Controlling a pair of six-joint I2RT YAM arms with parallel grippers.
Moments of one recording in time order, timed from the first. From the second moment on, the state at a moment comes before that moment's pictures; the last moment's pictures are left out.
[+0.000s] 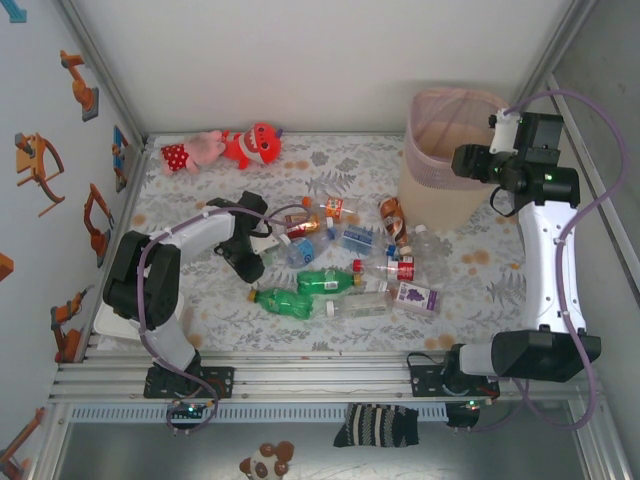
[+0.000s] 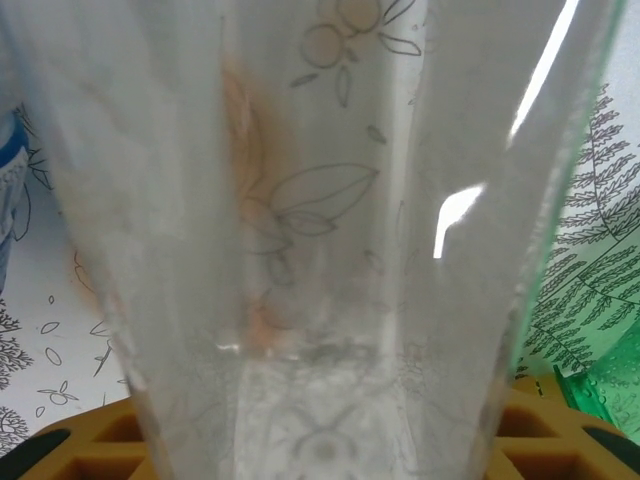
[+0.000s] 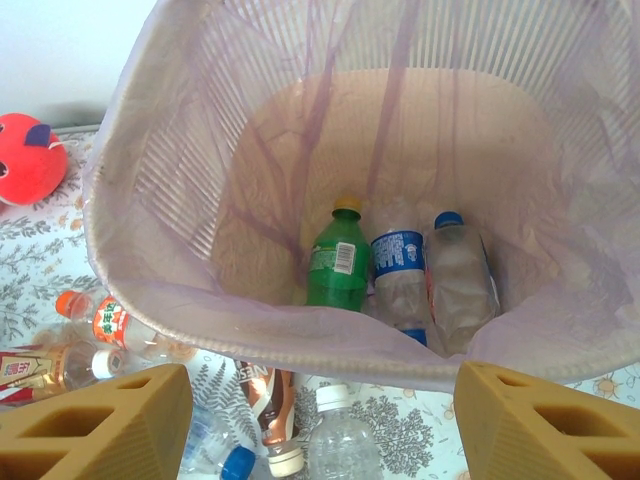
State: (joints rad) left arm -0.48 1.74 1.13 -0.98 -0.06 0.43; right arm -0.09 1.35 1.63 -0.95 -0.23 0.03
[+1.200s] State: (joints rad) left arm -0.47 1.07 0.99 -0.46 0.67 0.18; right arm 0.29 1.08 1.45 -0.58 -0.62 0.15
